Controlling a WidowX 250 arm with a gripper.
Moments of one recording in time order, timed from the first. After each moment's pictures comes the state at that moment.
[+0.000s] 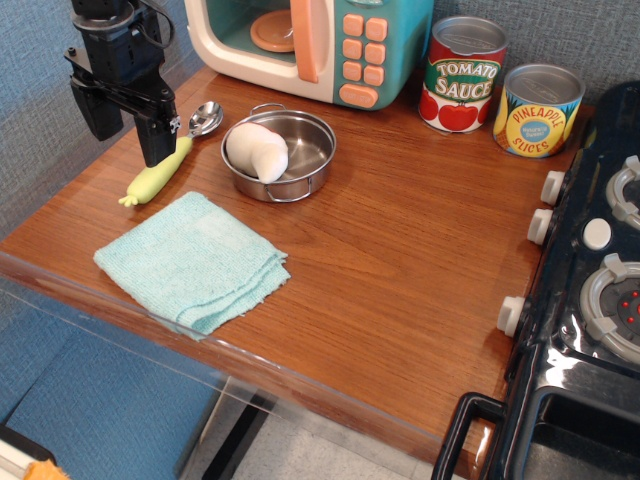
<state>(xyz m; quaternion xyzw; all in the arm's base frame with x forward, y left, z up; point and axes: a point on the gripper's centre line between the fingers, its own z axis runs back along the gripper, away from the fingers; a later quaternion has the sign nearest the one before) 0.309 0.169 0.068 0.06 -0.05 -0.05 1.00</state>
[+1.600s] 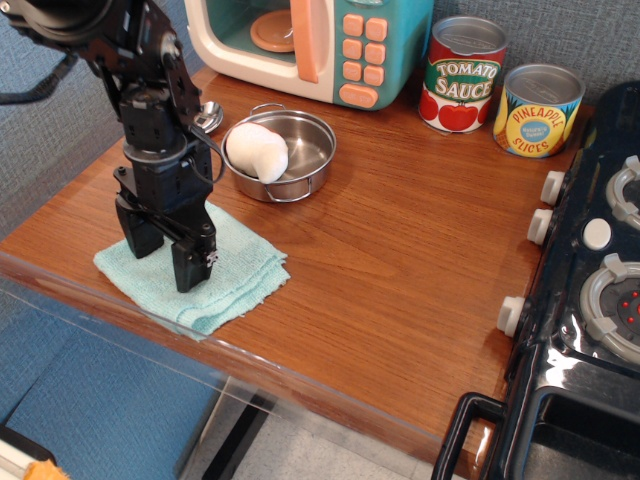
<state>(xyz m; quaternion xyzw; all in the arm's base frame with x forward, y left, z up) 0.253 0.098 0.008 0.03 0.01 -0.13 0.99</state>
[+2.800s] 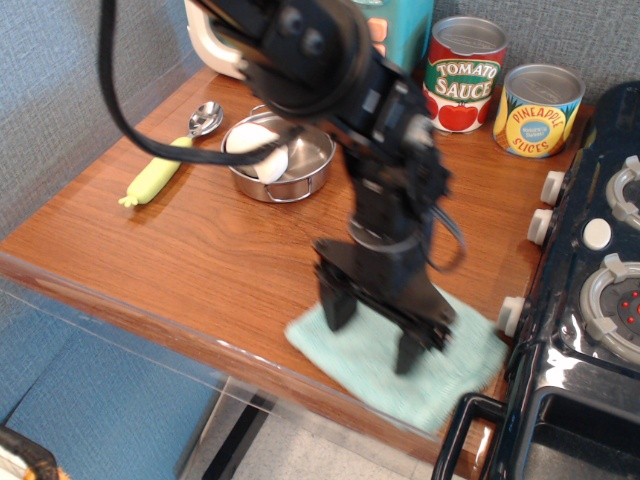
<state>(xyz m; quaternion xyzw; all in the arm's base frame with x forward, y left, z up) 0.247 -0.099 0.010 -0.02 -0.02 -0.14 0.99</state>
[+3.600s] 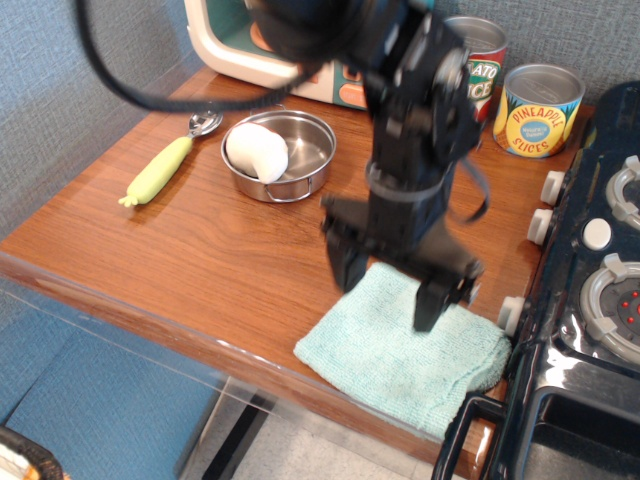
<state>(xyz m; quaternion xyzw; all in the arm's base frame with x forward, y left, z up) 0.265 -0.091 0.061 0.00 -0.07 -0.09 0.99</state>
